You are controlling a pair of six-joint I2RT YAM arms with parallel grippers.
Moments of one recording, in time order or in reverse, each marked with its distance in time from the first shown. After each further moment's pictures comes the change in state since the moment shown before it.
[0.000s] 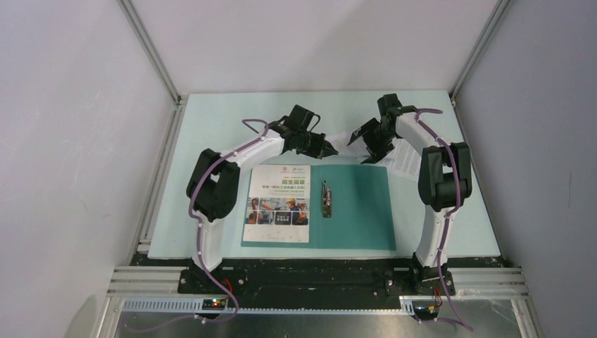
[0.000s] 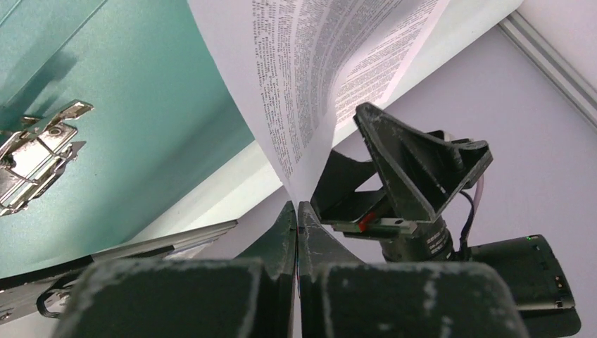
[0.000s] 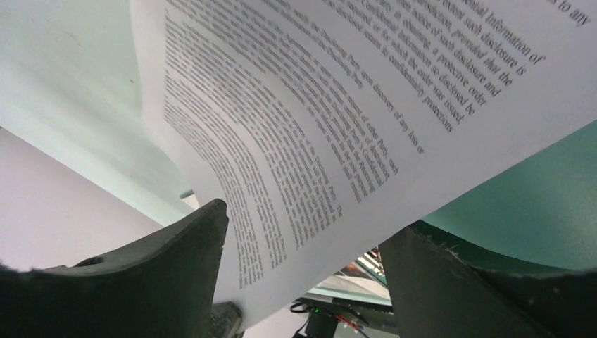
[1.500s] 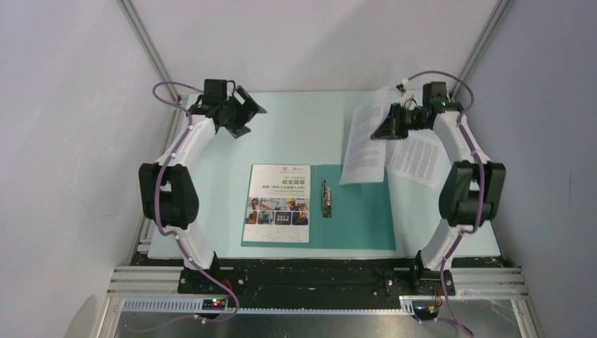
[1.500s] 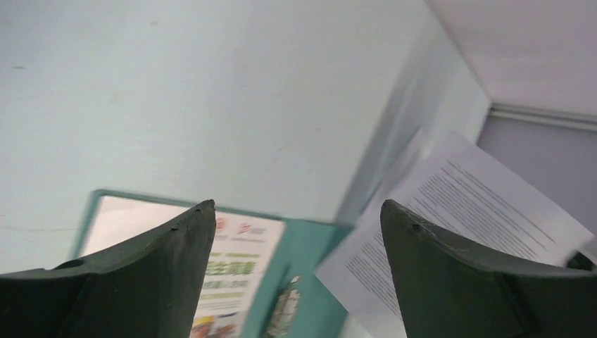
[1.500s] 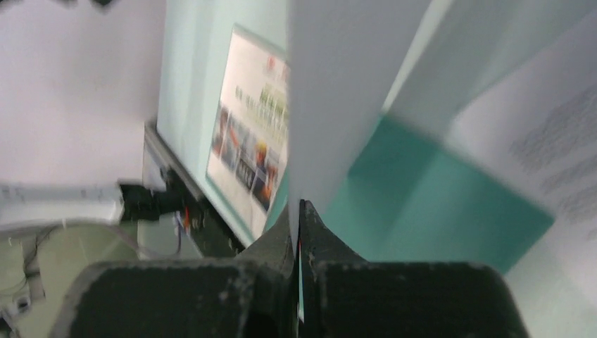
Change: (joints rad) left arm 0.460 -0.224 -0.020 -0.043 -0.115 0.862; right arm -0.215 -0.124 0.059 0.056 -0.596 -0.960
